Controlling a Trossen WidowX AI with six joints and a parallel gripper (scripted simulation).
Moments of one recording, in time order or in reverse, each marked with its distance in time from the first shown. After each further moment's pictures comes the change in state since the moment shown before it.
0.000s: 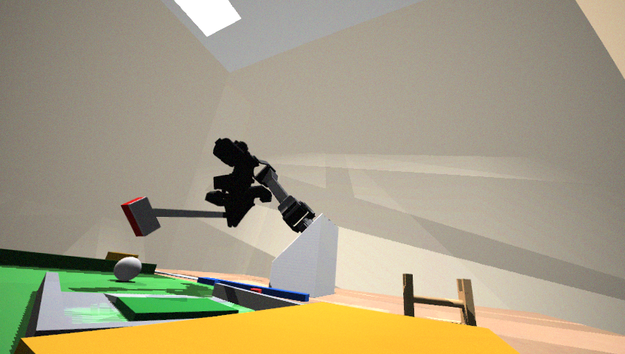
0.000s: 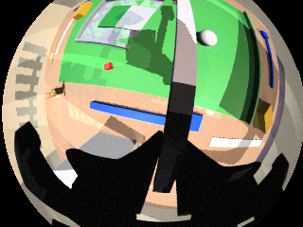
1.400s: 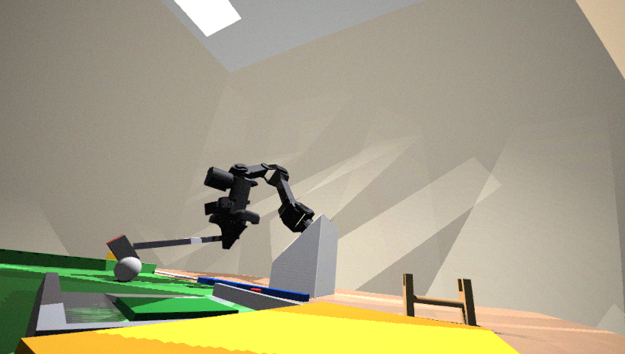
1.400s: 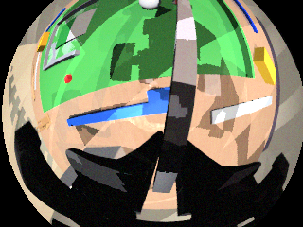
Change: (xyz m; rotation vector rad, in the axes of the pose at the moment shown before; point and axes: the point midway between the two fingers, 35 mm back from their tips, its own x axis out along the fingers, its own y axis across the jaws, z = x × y) arm 0.048 -0.048 -0.047 0.337 0.018 -0.088
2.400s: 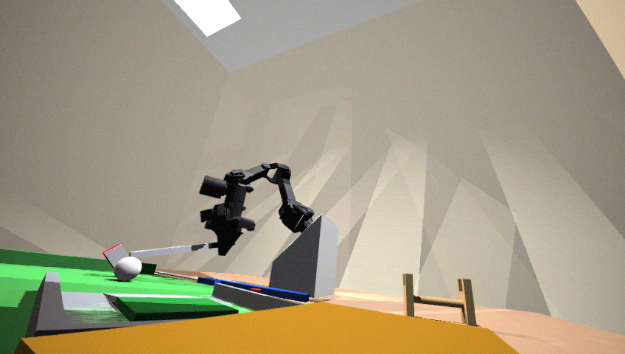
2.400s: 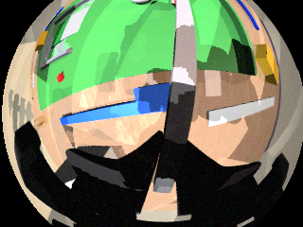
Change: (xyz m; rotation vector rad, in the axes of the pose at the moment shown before) arm 0.018 -0.019 -0.002 -0.015 0.008 0.004
